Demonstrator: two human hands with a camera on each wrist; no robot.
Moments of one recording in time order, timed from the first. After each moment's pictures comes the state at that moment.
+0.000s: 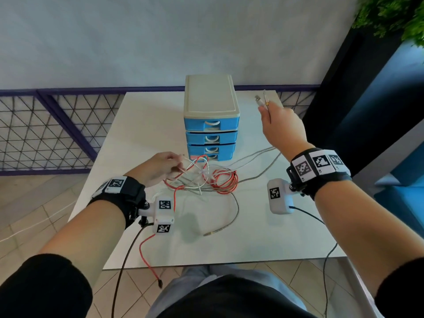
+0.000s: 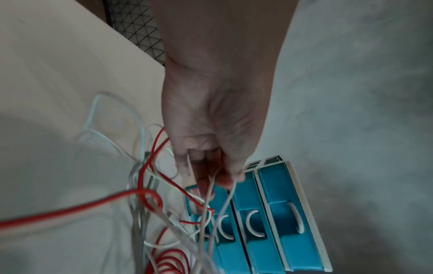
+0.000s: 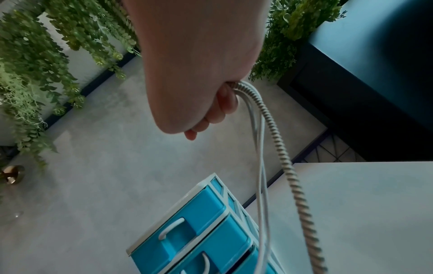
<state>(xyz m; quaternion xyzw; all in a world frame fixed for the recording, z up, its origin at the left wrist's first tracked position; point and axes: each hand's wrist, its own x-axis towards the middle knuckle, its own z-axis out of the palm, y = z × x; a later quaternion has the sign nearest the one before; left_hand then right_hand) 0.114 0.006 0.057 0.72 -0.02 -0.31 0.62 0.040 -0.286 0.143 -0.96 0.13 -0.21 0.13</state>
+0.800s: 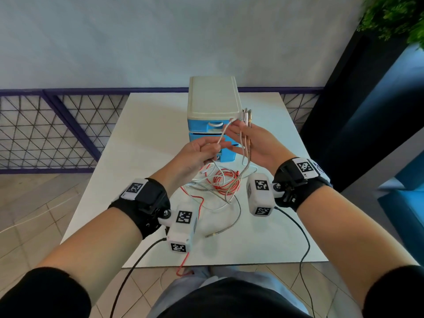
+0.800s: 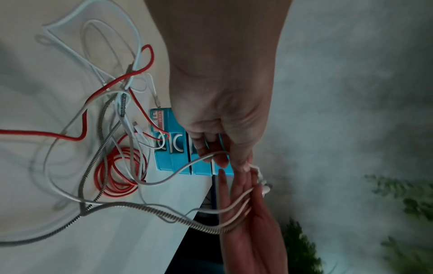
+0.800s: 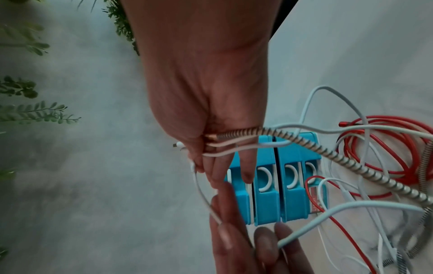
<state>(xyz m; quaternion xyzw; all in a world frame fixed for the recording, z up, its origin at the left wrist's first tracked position) 0.074 -0.061 0.098 0.62 -0.13 -0.27 0.72 0.048 -0.241 0.120 -0.52 0.11 0.05 0.85</state>
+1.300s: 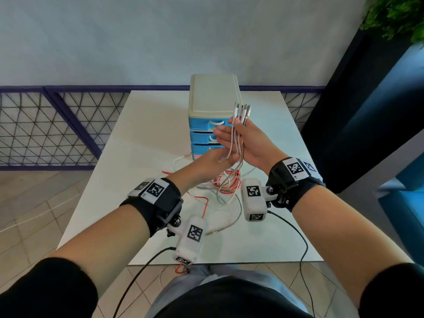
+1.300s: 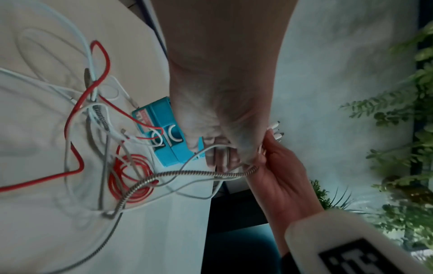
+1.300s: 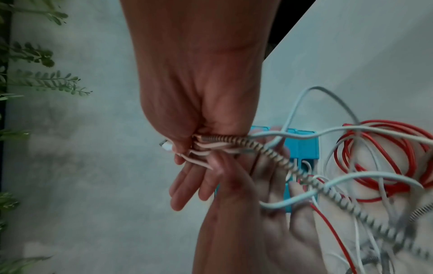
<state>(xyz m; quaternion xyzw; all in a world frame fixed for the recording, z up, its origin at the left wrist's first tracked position) 0.053 -0.082 0.100 0.79 -0.26 -0.25 0.49 0.047 -0.216 0.124 -0.47 0.08 0.02 0.88</state>
